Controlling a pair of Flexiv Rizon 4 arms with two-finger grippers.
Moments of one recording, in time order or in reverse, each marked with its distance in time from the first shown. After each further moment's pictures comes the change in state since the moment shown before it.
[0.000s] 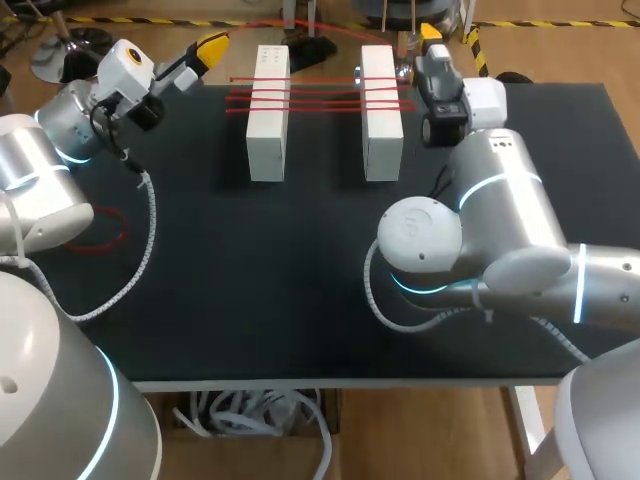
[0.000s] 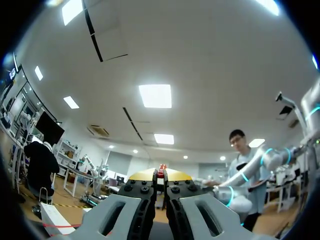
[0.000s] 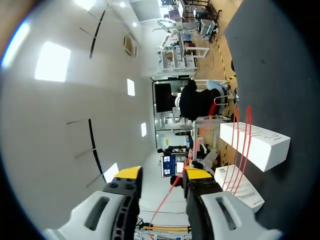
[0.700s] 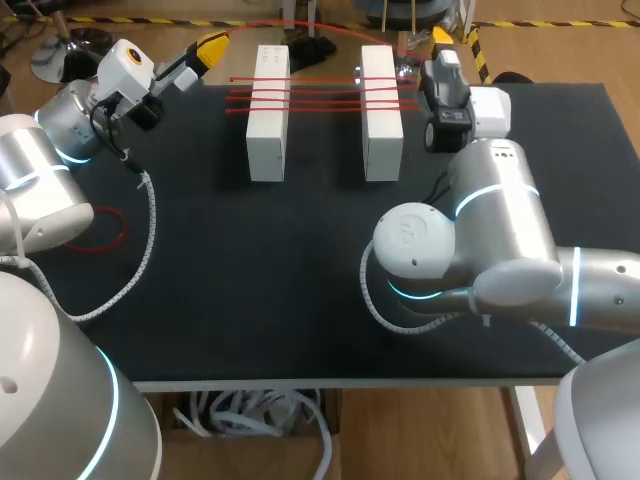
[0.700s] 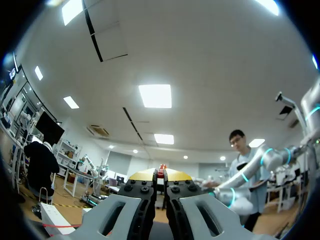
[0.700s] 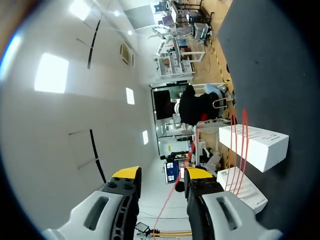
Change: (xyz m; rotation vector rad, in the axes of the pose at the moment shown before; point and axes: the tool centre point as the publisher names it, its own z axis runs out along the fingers) left arm 0.000 0.000 0.000 0.000 0.000 0.000; right arm -0.003 0.014 -0.007 -0.064 0.012 0.062
